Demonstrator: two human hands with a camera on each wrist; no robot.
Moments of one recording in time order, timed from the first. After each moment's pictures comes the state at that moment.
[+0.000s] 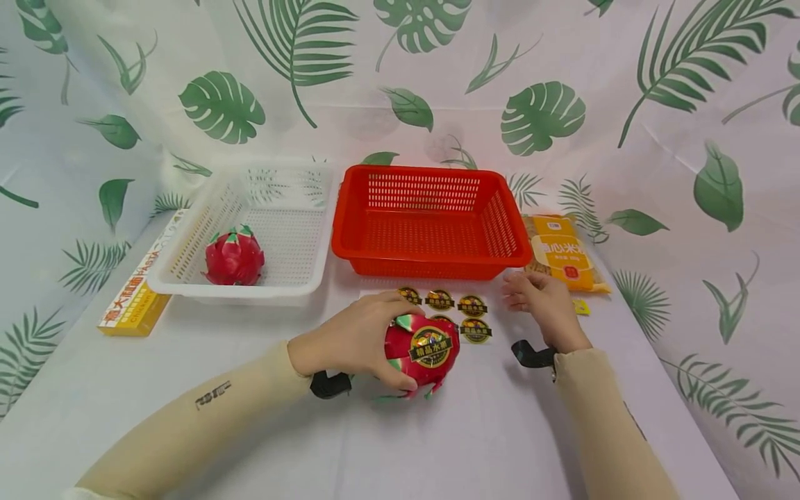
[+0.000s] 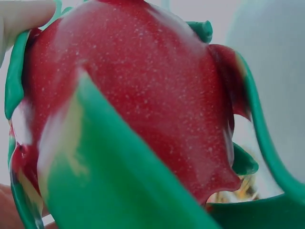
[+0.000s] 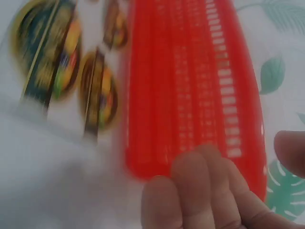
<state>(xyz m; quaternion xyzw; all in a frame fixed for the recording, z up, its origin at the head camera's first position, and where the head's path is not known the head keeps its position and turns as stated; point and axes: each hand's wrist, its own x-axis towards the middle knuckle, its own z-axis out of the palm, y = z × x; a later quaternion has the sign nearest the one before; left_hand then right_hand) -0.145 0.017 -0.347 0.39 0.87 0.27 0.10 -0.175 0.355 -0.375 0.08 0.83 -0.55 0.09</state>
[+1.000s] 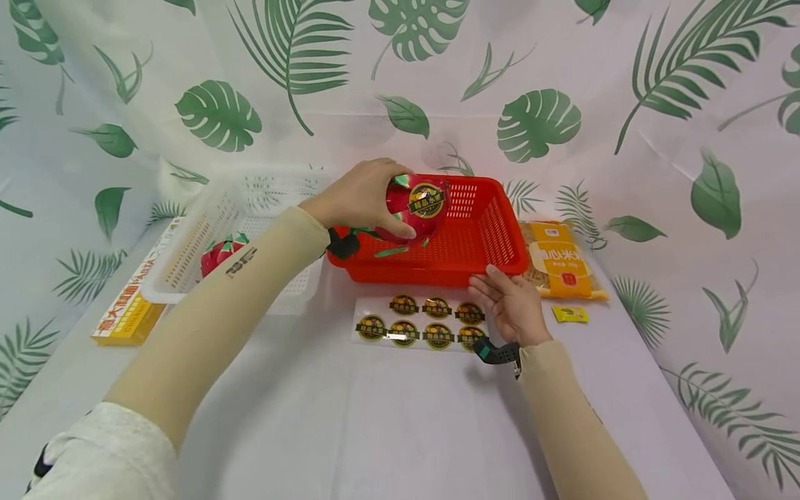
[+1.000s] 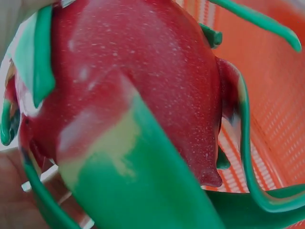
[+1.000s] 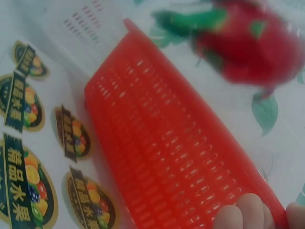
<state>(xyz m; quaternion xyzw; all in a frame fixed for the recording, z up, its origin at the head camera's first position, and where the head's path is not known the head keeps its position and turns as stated) -0.298 0.031 -0.245 0.34 0.92 0.21 0.04 -0.187 0.317 -0.378 0.12 0.45 -0.88 0.11</state>
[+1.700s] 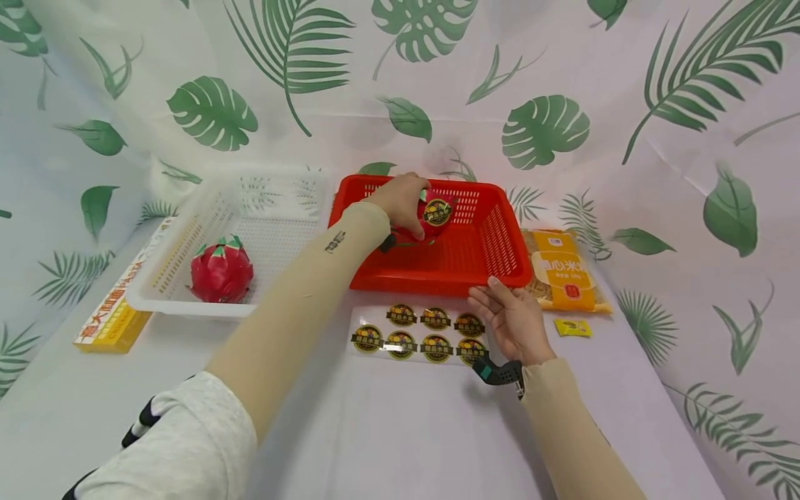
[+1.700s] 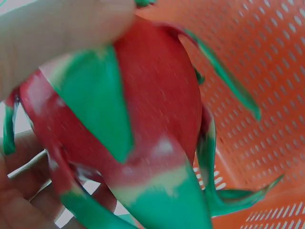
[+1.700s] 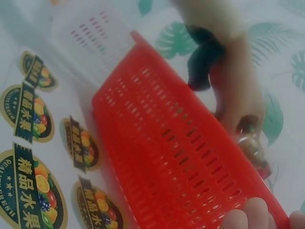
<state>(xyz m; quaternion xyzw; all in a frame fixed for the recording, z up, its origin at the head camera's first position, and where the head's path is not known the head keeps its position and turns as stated) -0.376 0.094 -0.294 0.23 0.95 0.16 0.13 -0.187 0.313 -0.379 0.13 0.43 -0.88 0.11</state>
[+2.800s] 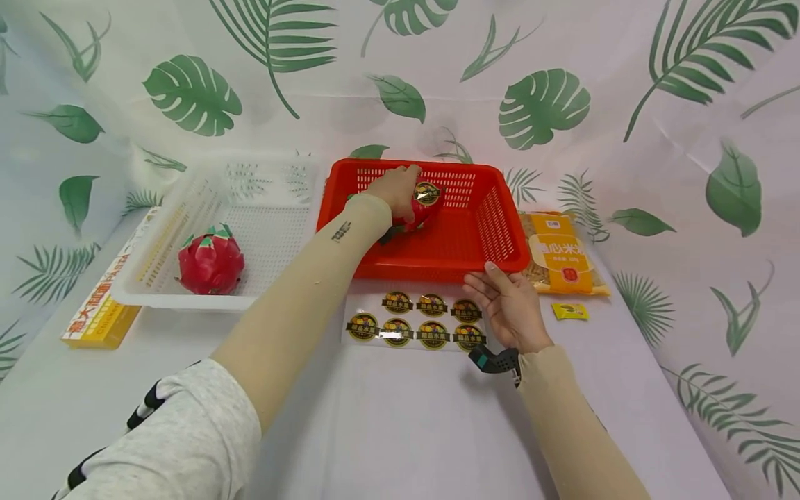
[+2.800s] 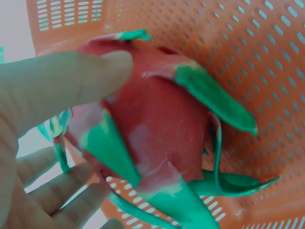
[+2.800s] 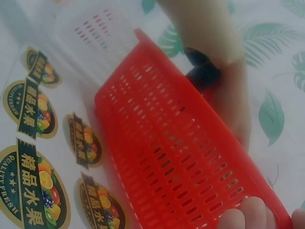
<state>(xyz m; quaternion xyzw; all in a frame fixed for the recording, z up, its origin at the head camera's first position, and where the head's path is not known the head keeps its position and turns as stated) -0.383 0.106 -0.319 0.17 0.97 0.11 0.13 -0.190 0.311 -0.382 0.12 0.44 -0.88 0.11</state>
